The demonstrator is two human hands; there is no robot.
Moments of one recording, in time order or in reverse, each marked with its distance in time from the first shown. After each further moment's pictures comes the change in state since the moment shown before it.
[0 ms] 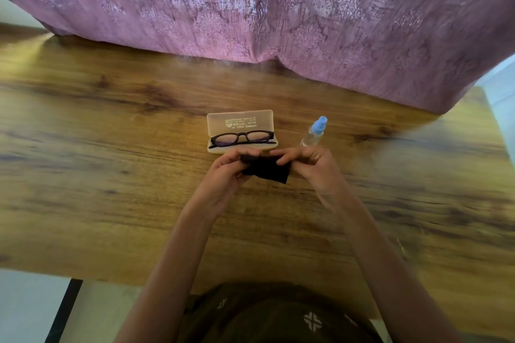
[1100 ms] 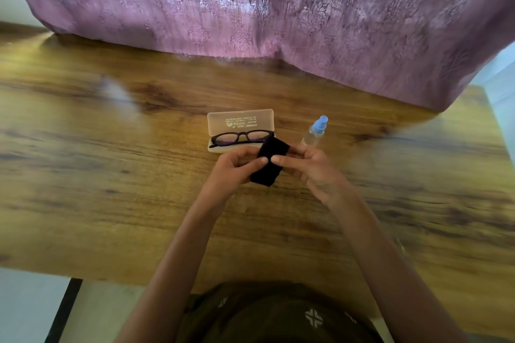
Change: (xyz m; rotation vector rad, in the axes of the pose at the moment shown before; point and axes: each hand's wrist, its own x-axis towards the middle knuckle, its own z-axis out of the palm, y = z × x) left_hand 0.000 0.005 0.012 0.391 0.046 0.028; right_hand 0.012 0.001 0.003 0.229 0.035 0.291
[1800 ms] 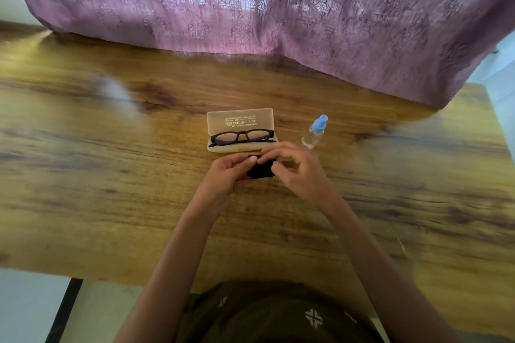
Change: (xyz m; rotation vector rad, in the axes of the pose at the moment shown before) left_hand -0.003 -0.007 -0.007 -0.121 0.030 -0.106; right_hand -0.005 0.010 0.012 -0.707 -0.029 -0.555
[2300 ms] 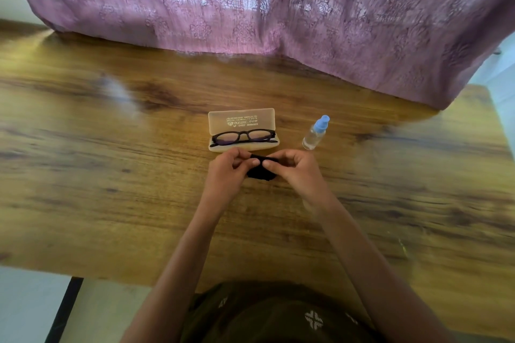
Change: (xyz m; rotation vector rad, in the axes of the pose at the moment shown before) left_hand 0.011 -0.008 0.000 0.501 0.241 0.174; right_hand 0.002 0.002 0.014 0.348 0.107 0.441
